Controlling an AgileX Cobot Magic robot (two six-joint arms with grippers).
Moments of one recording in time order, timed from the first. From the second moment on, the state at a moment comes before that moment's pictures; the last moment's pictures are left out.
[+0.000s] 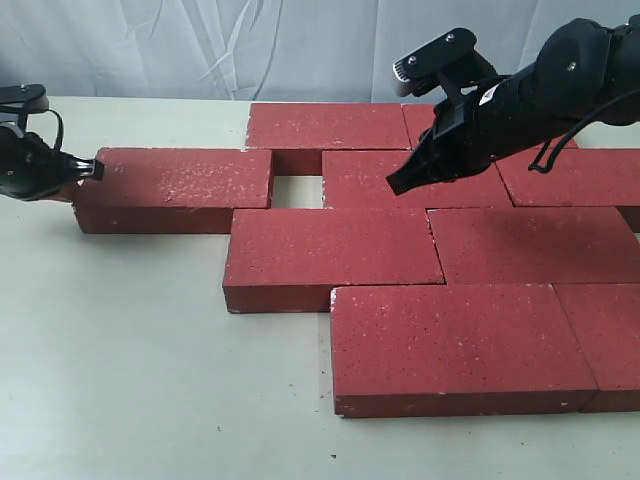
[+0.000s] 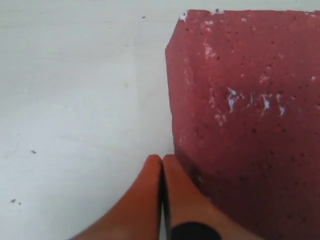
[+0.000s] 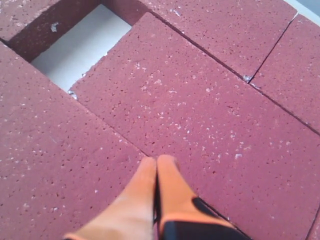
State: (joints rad) left arm 0.13 2.02 -1.18 -0.69 0.40 0.71; right arm 0.35 1.73 -1.10 0.34 0.37 -0.62
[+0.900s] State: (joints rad) left arm 0.07 2.03 -1.18 -0.76 0.40 0.74; right arm 0.35 1.73 -1.10 0.34 0.37 -0.62
